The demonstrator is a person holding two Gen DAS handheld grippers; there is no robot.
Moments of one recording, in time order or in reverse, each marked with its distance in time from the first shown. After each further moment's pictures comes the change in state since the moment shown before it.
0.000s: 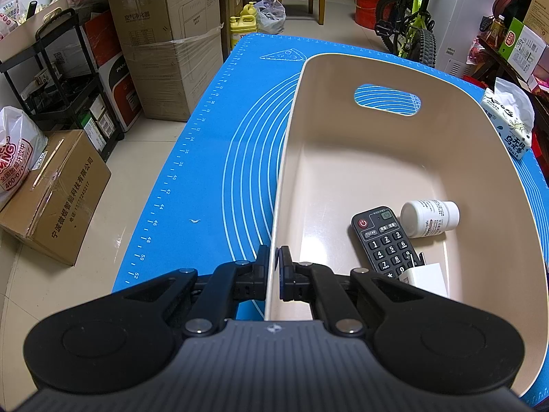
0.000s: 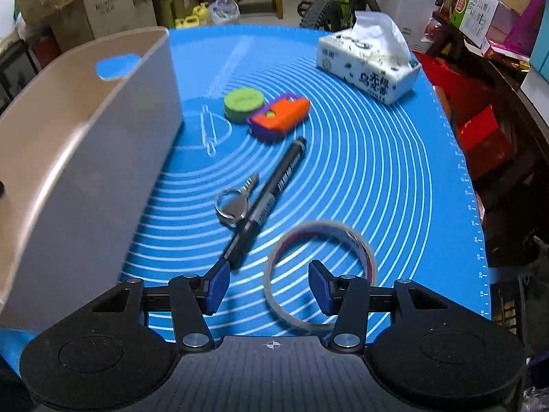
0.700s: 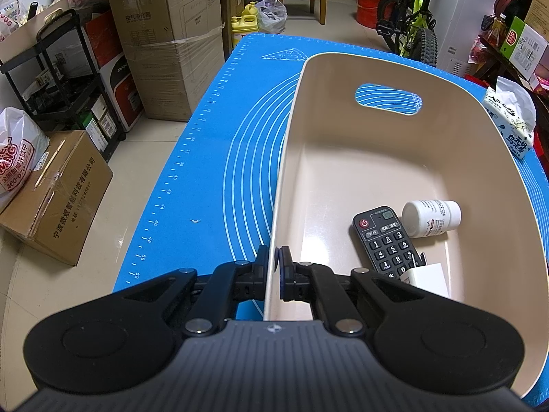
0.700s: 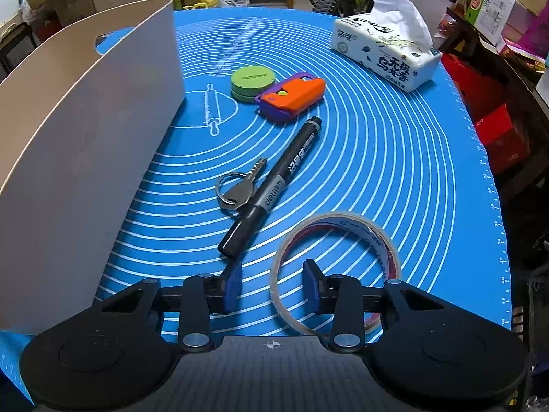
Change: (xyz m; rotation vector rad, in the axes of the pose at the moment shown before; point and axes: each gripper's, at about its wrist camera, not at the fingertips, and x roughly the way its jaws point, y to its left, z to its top) left arm 0.000 0.001 0.001 0.003 0.002 0.008; right arm 0.027 0.005 -0.002 -0.035 0.024 0.023
